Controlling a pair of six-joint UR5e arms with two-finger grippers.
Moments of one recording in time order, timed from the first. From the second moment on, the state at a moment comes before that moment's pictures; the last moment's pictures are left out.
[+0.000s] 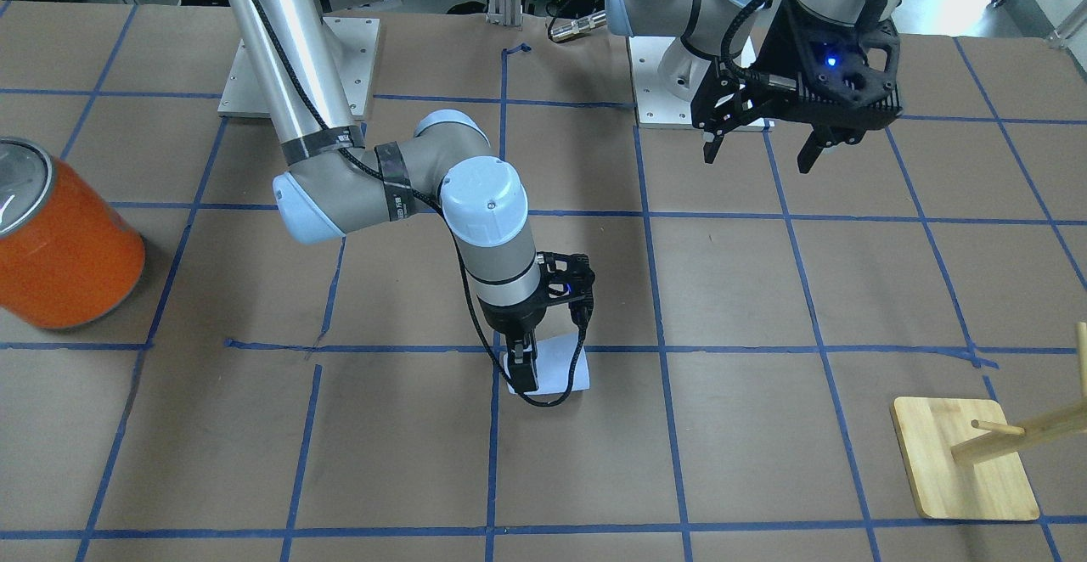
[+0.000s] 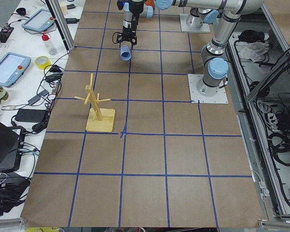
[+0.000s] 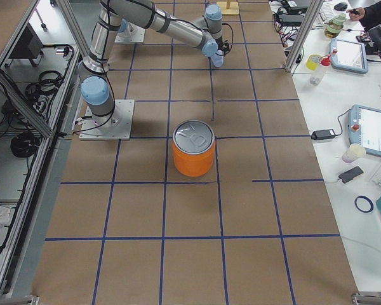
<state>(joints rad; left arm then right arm) -1.55 -1.55 -1.53 -1.57 1.57 0.11 1.96 -1.03 1.64 -2.41 -1.47 -1.20</state>
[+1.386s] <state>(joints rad) -1.49 -1.73 -1.72 -1.21 1.20 0.11 1.66 -1.58 1.64 -1.94 -1.56 -0.70</state>
